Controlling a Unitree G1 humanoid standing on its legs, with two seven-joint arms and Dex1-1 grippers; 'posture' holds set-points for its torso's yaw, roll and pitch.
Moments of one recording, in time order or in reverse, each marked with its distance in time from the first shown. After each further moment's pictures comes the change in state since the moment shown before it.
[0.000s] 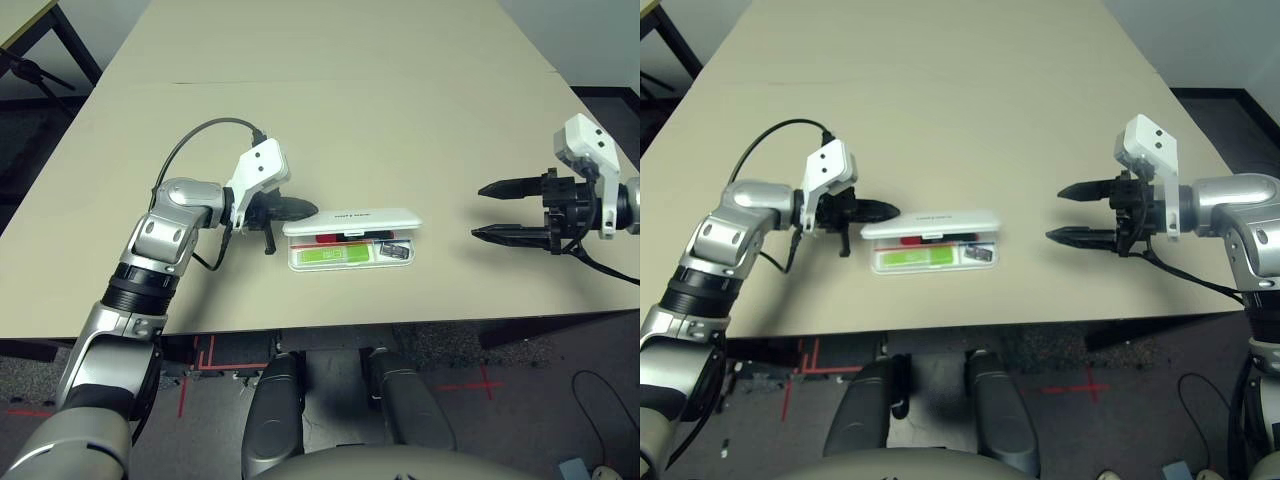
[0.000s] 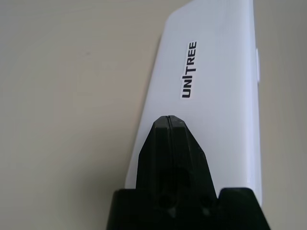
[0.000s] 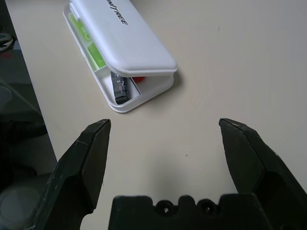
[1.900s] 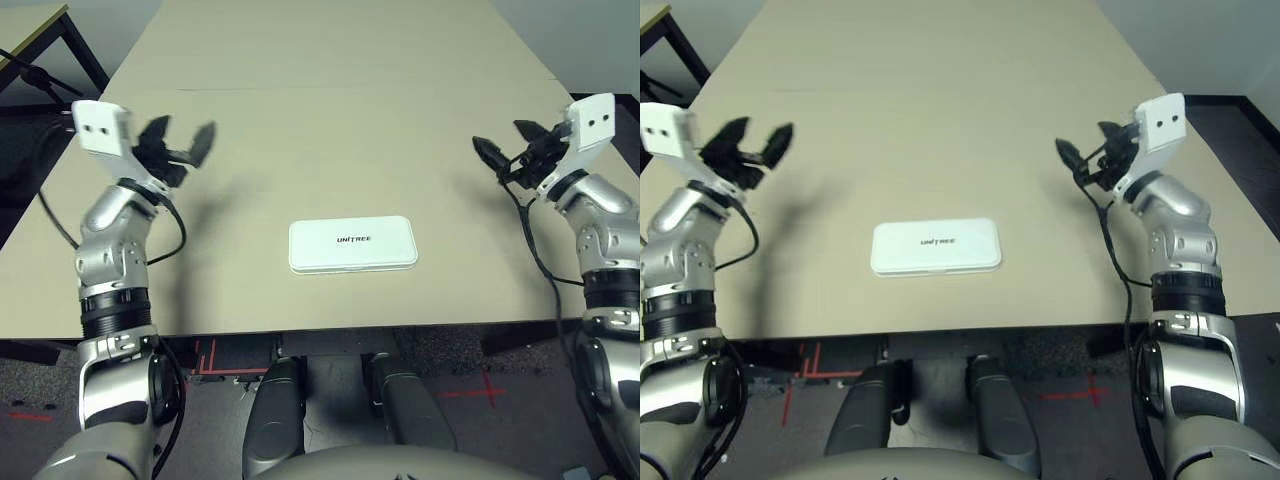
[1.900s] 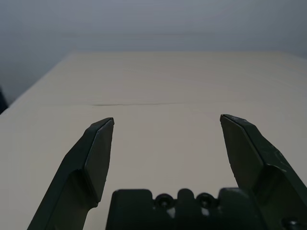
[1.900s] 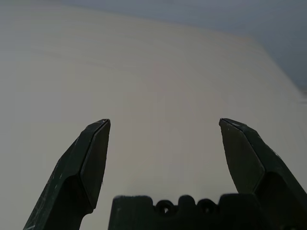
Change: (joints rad) left arm 0.043 -0.094 0.662 0.364 -0.152 -0.372 0.748; right arm -0.210 0.409 -0.257 0.593 -0.160 -0.569 -0.906
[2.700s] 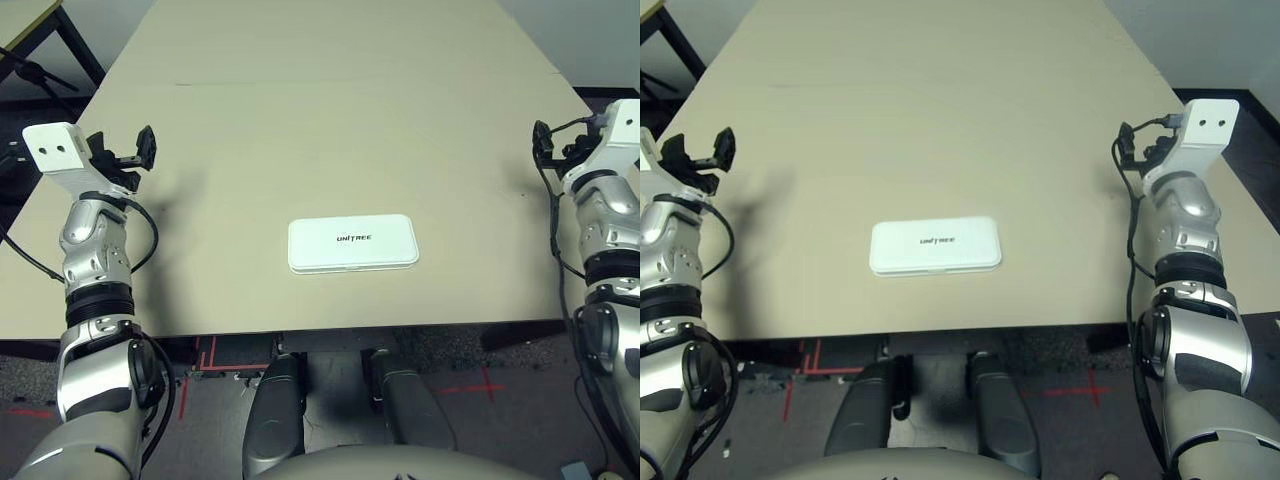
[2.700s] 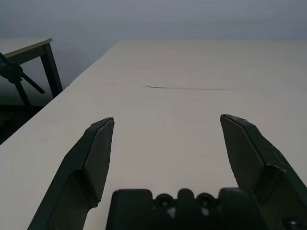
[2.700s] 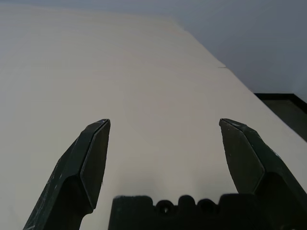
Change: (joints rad) left arm -0.011 0.061 -0.002 0.217 0.015 -0.187 0.047; right arm -0.089 -0.001 -0.046 0.291 -0.038 -0.151 -0.131
